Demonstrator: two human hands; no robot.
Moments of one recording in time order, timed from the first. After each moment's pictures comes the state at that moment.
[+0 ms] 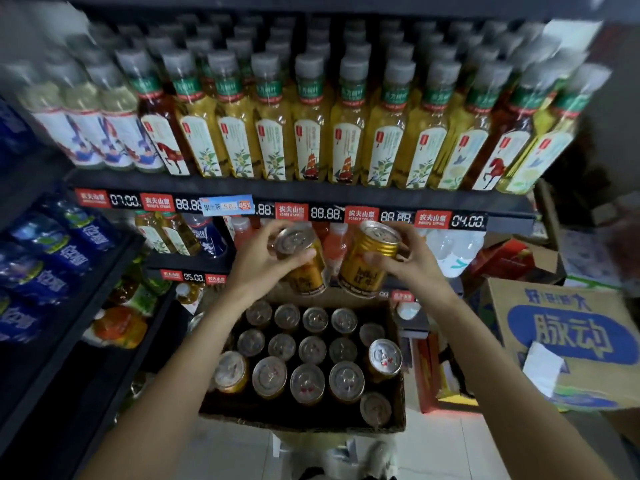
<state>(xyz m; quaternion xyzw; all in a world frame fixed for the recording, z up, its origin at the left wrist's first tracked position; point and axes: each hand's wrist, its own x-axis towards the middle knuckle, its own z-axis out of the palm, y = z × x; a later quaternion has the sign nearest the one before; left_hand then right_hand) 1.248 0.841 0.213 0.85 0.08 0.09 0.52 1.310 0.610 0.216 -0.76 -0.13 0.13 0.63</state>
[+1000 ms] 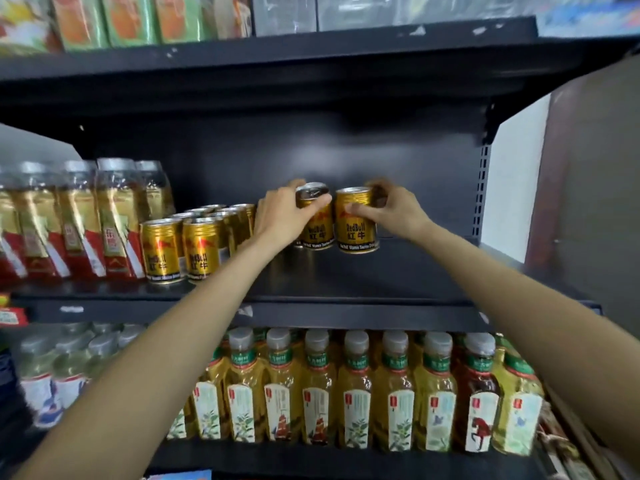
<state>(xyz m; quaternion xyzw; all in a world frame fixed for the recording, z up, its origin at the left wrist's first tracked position) 1.489 0.819 0.543 0.88 0.01 0.43 0.20 1.542 0.637 0.546 -0.82 -0.30 -0.20 0.44</state>
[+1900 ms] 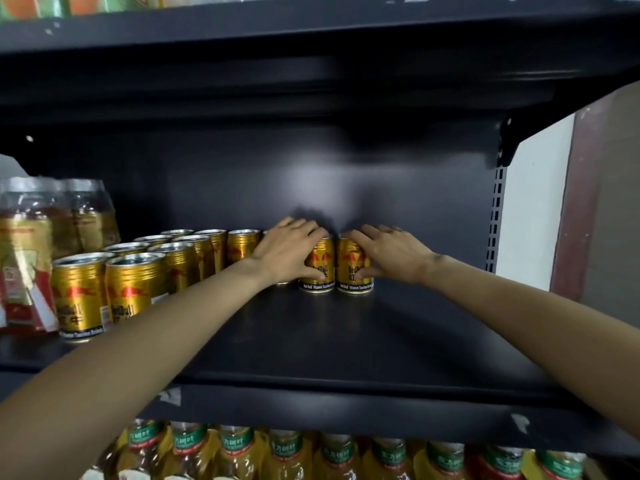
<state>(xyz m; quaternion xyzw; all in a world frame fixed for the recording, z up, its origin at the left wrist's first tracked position) 1.604 0.830 0.537 0.91 -0.13 0.33 -0.21 1.662 0.629 0.536 -0.86 -0.40 -0.30 -0.12</state>
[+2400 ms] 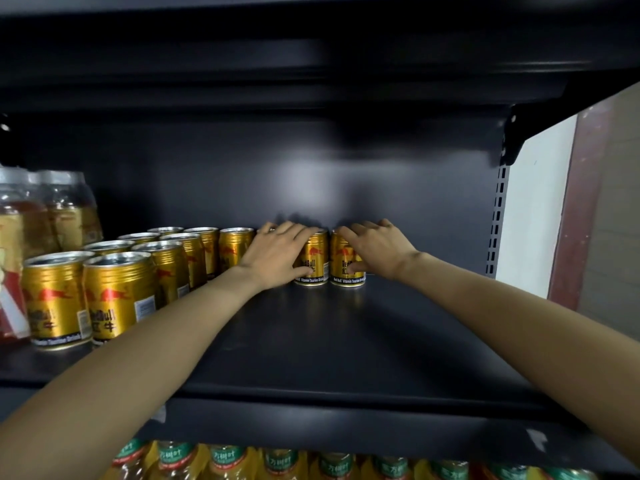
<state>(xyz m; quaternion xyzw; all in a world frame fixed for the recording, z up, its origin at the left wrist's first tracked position) 1.628 0.850 0.518 0.92 -0.09 0.34 -0.18 1.683 0.655 0.535 -0.86 -0.36 -0.33 -0.16</state>
